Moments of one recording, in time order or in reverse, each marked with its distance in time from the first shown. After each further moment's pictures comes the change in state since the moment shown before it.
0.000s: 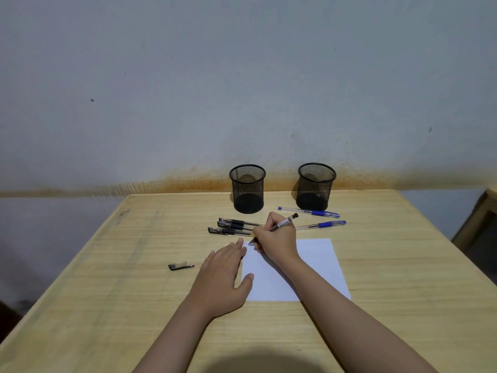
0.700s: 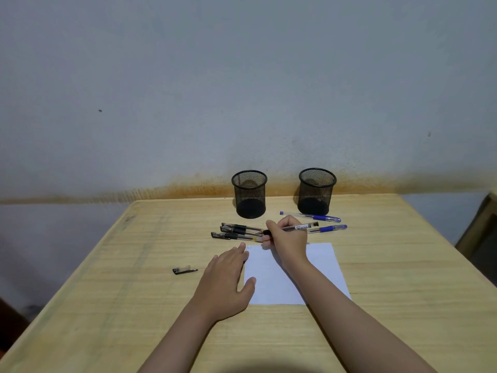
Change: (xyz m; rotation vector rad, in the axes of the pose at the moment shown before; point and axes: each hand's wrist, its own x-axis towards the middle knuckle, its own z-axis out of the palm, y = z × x) left_hand 0.000 0.001 0.001 0.017 0.021 0.014; right_hand 0.012 0.007 -0.007 0.383 0.125 0.185
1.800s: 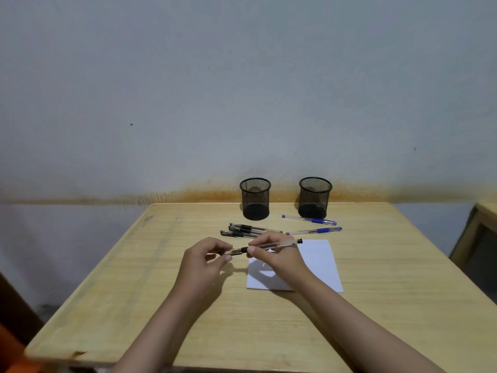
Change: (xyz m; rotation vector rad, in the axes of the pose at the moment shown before) left_hand -0.042 0.007 -0.057 -0.607 0.421 -0.156; right_hand -0.094 -0.040 -0.016 -0.327 -0.529 -0.297
